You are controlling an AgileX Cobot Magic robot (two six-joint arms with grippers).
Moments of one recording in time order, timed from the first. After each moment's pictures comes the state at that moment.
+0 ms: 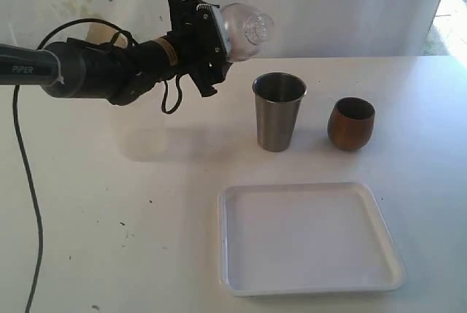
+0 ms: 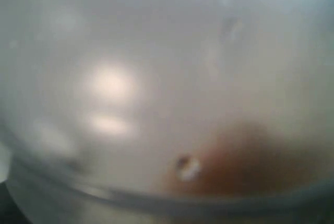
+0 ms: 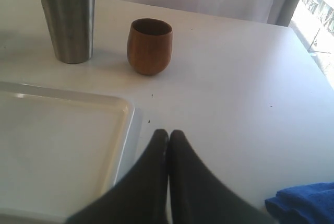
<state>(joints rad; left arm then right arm) -0.46 2.21 -1.54 0.42 -0.48 0.70 -0.02 0.00 0.00 0.00 0.35 -0.10</state>
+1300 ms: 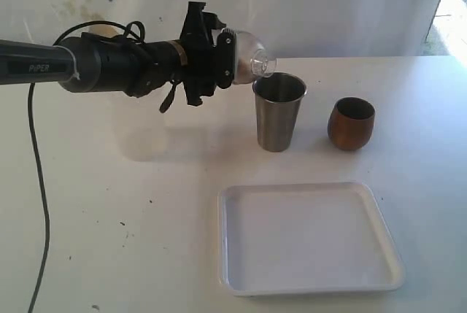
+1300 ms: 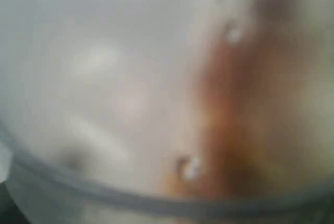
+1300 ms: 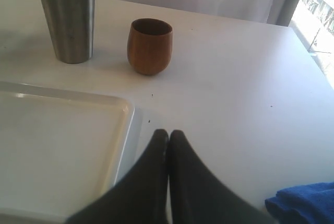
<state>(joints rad) -0.49 2.24 -1.64 0.36 -0.19 1.08 -0.02 0.00 0.00 0.00 0.35 -0.10</state>
